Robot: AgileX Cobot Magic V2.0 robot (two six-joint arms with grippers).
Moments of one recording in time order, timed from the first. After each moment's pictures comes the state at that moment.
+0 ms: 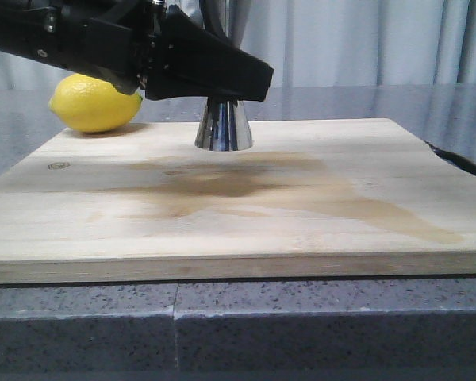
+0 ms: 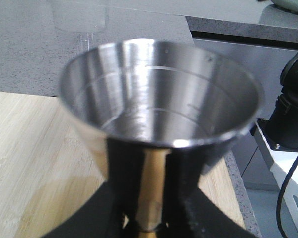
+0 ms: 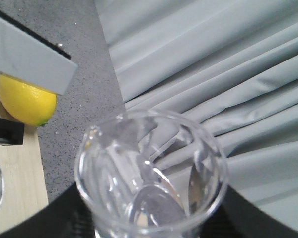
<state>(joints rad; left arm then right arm) -0.41 1.72 -1.04 -1.55 1.16 2.03 0.65 1.23 -0.99 -1.07 -0.04 -0.07</state>
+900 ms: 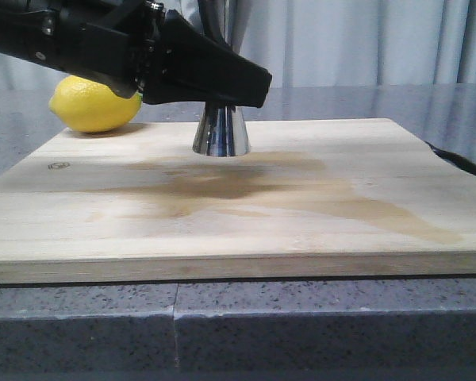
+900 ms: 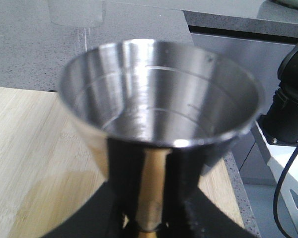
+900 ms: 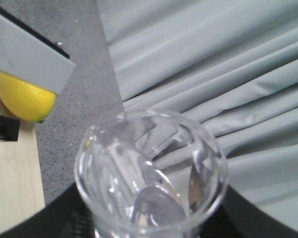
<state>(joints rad) -0.41 1.72 -1.04 -1.53 1.16 2.03 0.65 1.23 -0.99 -1.11 -0.04 -0.07</state>
